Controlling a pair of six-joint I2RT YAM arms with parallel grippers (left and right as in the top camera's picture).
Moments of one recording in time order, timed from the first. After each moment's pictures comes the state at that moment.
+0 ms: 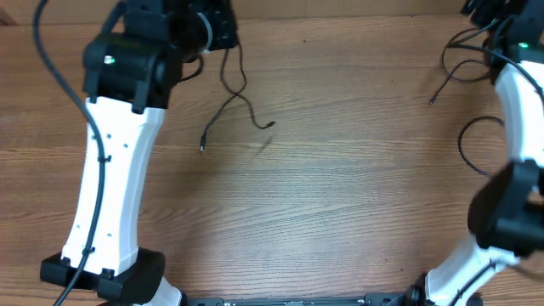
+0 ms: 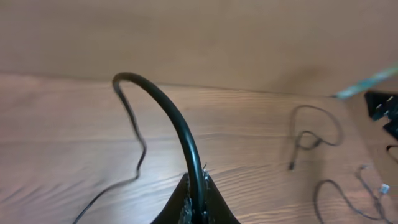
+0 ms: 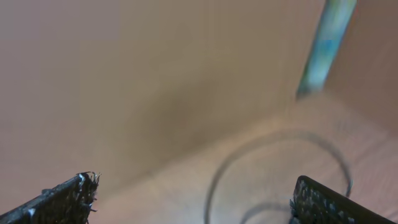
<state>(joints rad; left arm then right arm) -0.29 1.75 2.22 -1.02 0.13 -0.39 -0.26 1.95 1.79 -0.24 0.13 0.23</state>
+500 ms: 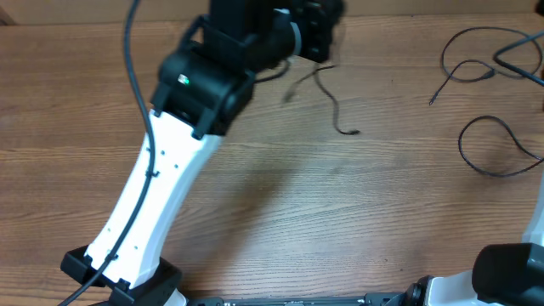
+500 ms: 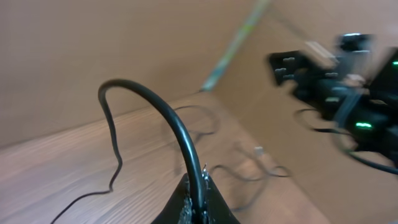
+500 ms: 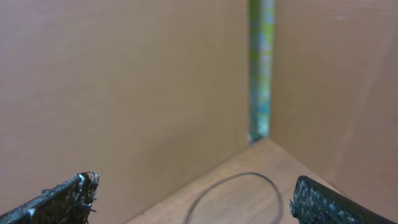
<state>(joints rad) -0.58 1.77 2.22 -0.71 0.30 -0.39 -0.36 1.64 1.80 -0.38 0.13 0.22</state>
